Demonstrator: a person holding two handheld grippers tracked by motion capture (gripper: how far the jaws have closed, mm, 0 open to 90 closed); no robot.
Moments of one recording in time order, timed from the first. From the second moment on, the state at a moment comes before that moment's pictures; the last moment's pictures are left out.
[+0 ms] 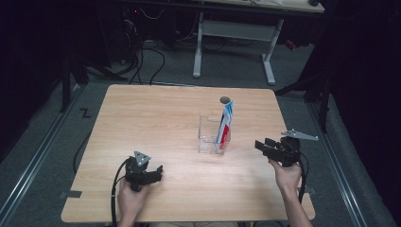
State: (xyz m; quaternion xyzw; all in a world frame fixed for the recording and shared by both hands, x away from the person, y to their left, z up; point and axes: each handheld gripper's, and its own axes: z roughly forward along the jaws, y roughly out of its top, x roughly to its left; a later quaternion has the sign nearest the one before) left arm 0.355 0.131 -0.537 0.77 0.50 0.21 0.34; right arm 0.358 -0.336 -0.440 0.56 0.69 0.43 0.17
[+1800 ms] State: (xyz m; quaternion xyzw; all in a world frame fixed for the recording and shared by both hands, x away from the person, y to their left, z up) left arm 0.355 0.131 -0.537 0.77 0.50 0.21 0.34; right arm 0.345 -0.324 -0.501 0.56 0.72 0.36 0.18
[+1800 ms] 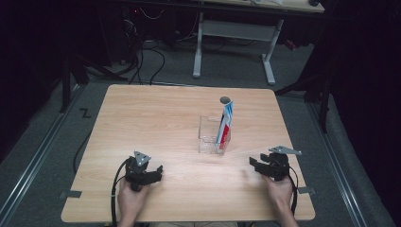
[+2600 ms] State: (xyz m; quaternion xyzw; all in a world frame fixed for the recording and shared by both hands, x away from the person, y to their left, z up) left arm 0.355 0.131 -0.537 0.77 0.50 0.21 0.34; right arm 0.358 -0.311 -0.521 0.56 0.74 0.31 0.21
